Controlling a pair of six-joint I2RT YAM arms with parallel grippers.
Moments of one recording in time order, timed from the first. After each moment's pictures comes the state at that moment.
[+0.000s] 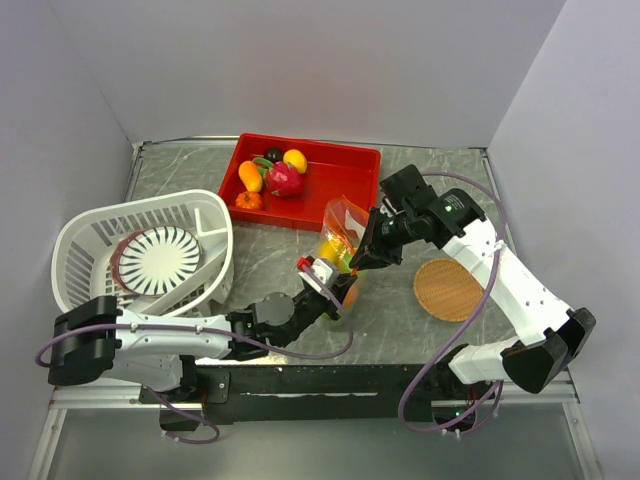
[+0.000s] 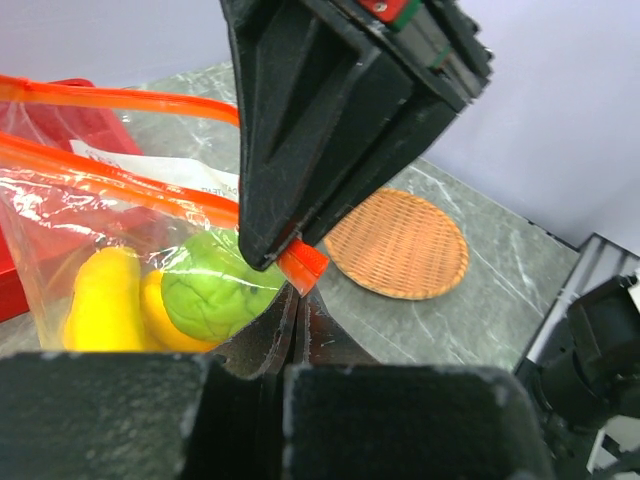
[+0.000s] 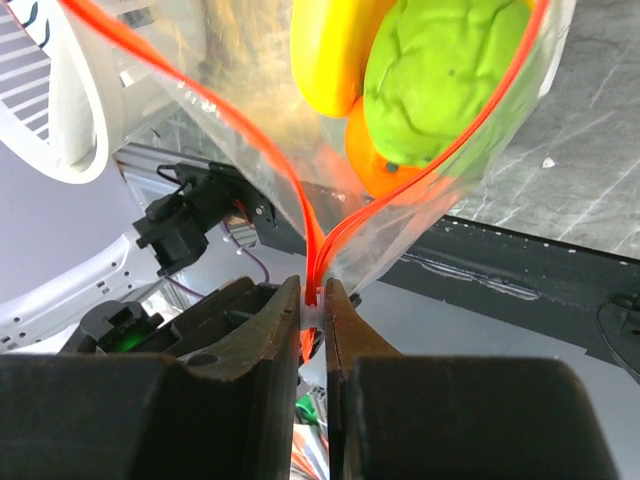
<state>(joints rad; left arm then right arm) -1.36 1.25 0.63 0.71 -0.52 -0.13 0.60 1.33 1.48 -1.19 -0.30 0.88</state>
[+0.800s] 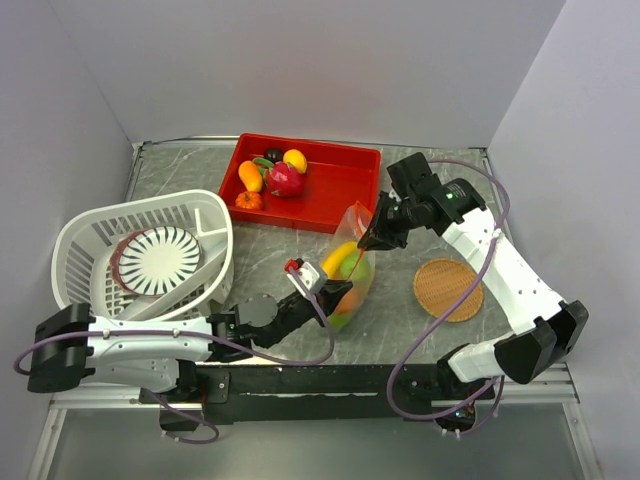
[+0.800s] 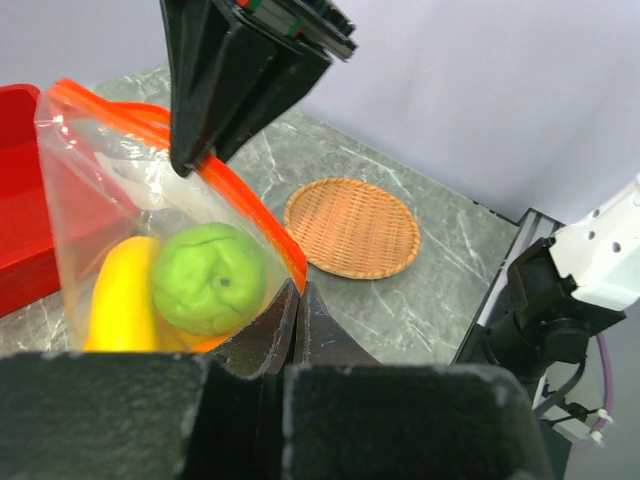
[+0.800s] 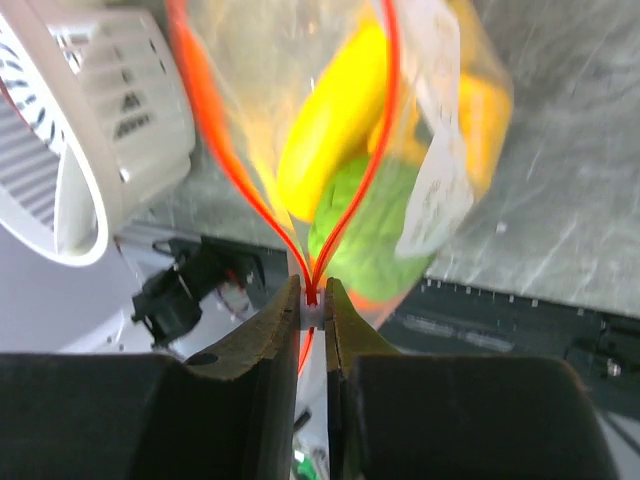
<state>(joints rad) -1.36 1.12 0.60 0.62 -0.40 -0.15 0.51 1.38 1.52 -1.15 -0.21 0.84</state>
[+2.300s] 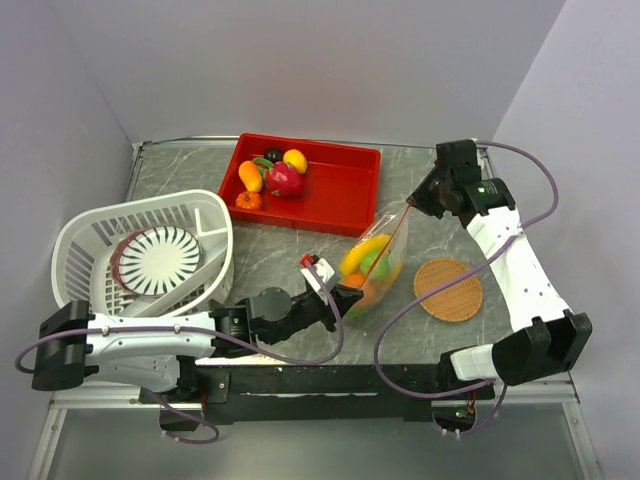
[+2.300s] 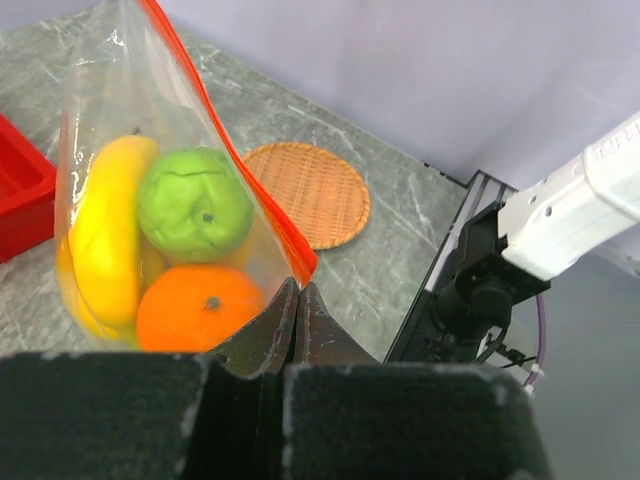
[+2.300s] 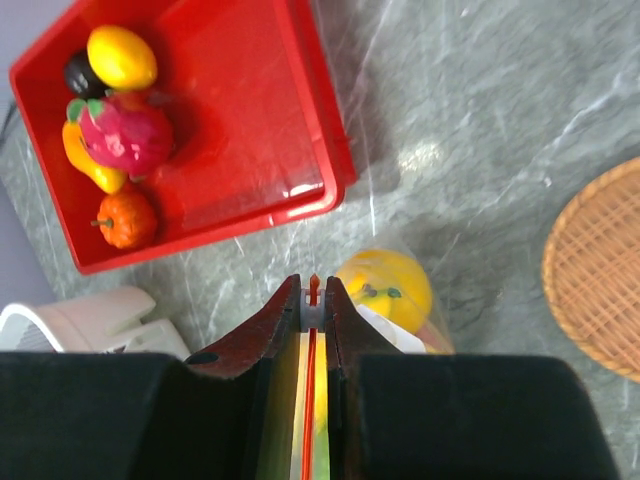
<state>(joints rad) -1.37 1.14 0.70 0.43 -0.30 -0.26 0.21 1.35 1.44 -0.87 0.09 0.84</state>
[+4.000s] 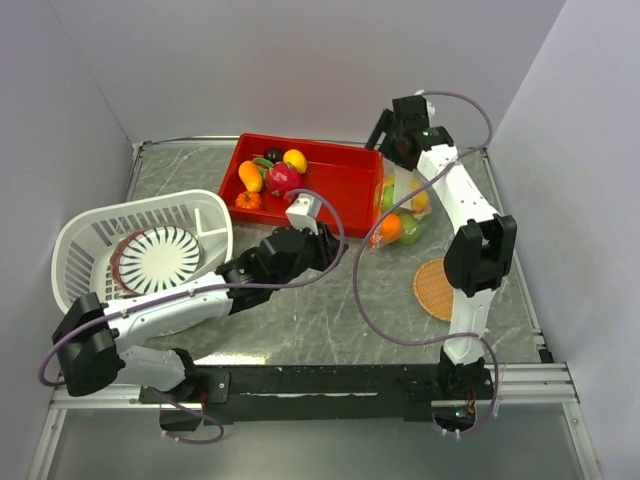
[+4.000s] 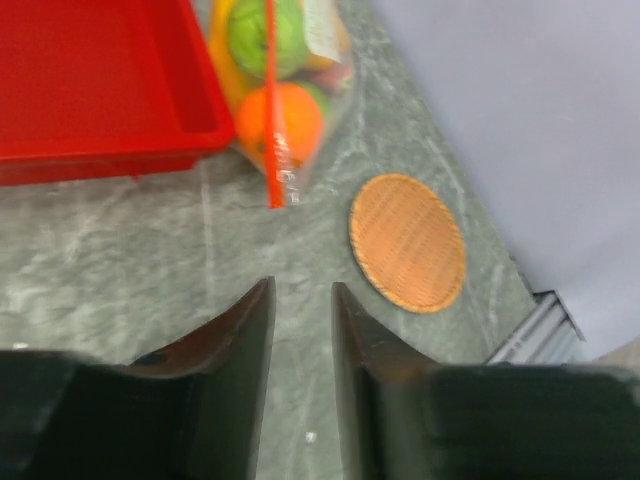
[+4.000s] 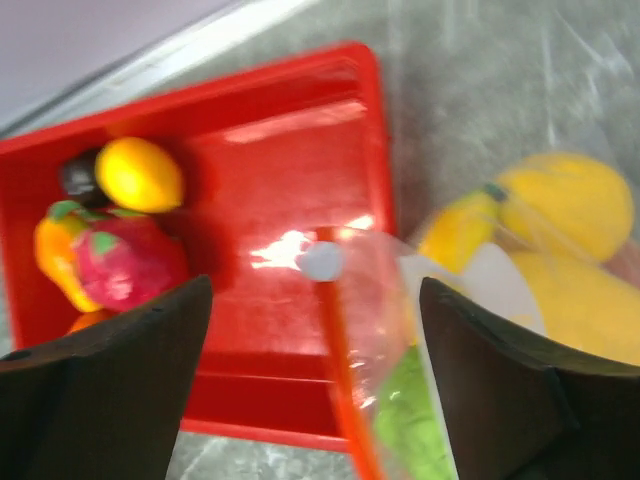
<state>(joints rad) -1.00 1.29 0.92 0.13 -0.26 -0.63 0.25 1.99 1.99 -0.71 0.15 0.63</state>
